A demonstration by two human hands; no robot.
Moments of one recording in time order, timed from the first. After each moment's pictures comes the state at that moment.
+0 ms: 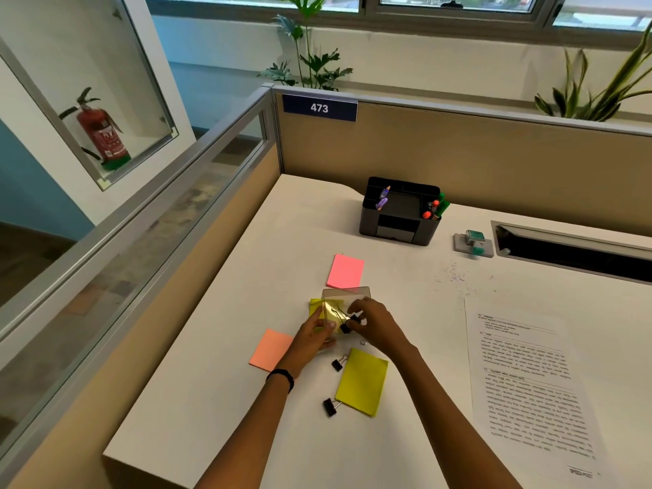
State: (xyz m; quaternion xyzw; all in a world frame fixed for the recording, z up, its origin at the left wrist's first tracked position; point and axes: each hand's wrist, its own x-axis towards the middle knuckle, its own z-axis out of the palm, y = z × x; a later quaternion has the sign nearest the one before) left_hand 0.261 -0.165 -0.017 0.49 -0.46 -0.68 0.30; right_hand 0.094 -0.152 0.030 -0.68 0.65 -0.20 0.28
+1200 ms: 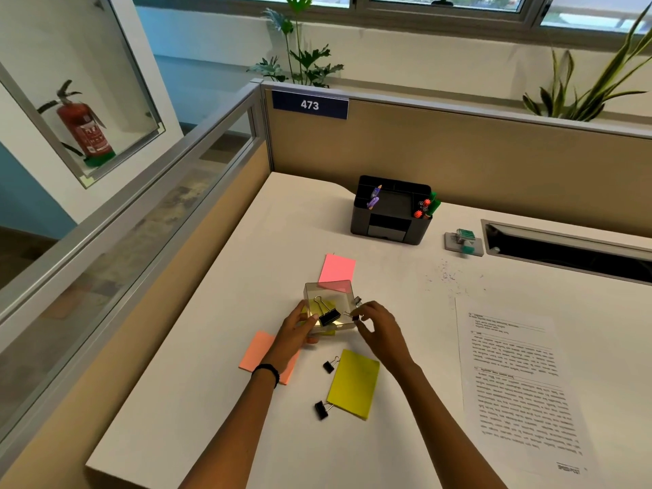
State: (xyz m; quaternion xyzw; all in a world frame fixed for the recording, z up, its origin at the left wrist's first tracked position) left_hand 0.270 -0.180 -0.014 0.52 -0.45 -0.65 0.31; right_hand 0.078 -0.133 0.014 -0.67 0.64 -0.32 0.19
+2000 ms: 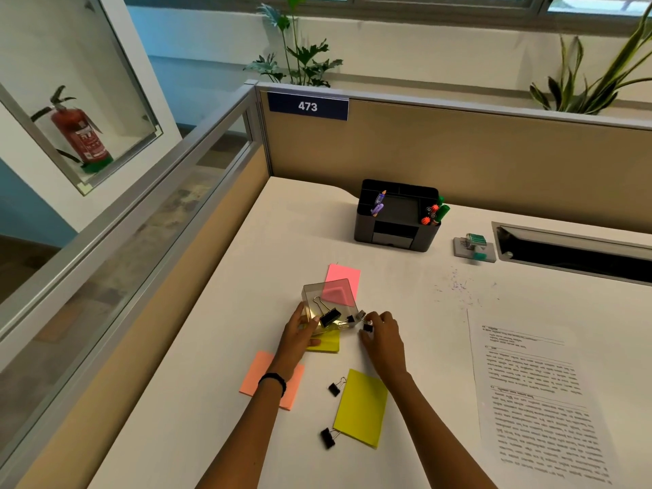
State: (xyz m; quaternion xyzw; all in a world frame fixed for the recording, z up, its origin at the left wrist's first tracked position) left_hand 0.259 -0.211 -0.020 0.54 -0.44 -0.63 0.35; right_hand 0.082 -0.168 -0.026 -0.55 0.77 -0.23 0.21
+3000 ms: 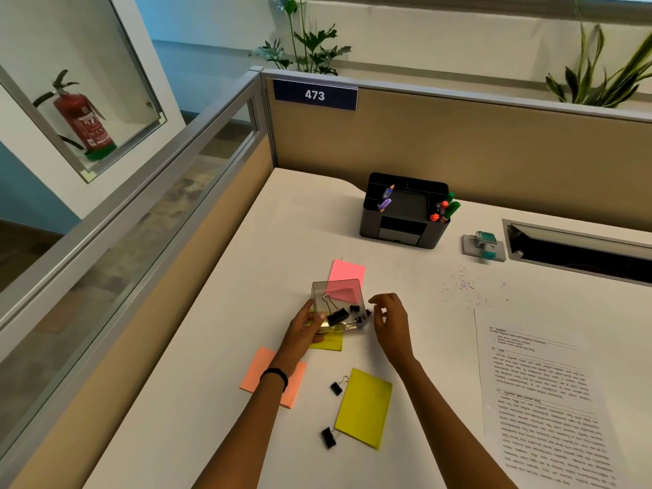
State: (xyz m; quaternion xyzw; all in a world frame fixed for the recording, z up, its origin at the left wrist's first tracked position) left_hand 0.258 -0.217 -0.028 0.54 -0.44 -0.64 0.33; right_hand 0.071 -0.190 -0.012 -0.55 0.70 -0.40 0.22
